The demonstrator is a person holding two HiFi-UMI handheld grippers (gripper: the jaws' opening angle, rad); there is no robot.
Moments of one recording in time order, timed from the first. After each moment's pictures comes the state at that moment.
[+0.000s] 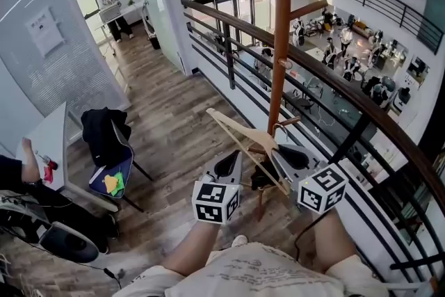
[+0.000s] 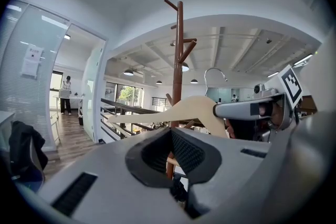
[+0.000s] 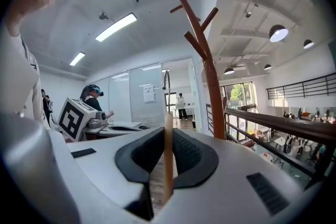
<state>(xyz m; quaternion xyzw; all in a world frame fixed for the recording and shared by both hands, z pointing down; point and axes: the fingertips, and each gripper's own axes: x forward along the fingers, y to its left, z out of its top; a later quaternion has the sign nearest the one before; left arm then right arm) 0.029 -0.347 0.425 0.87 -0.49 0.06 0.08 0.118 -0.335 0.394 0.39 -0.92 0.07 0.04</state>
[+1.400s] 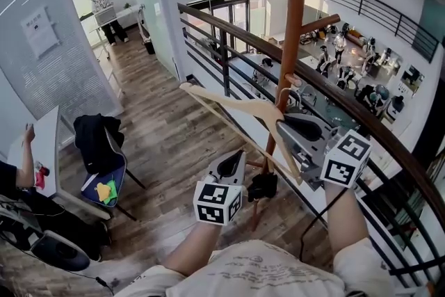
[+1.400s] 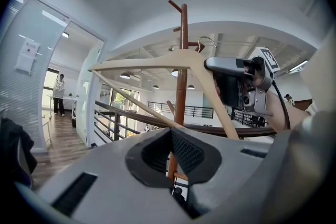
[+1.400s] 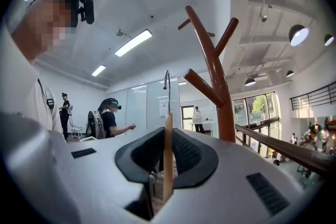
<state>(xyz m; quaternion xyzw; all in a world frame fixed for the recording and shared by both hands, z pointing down) 0.032 -0.382 0.410 0.88 -0.47 0.02 0.07 0.105 -0.379 0.279 0.29 -0.96 0.01 -0.03</state>
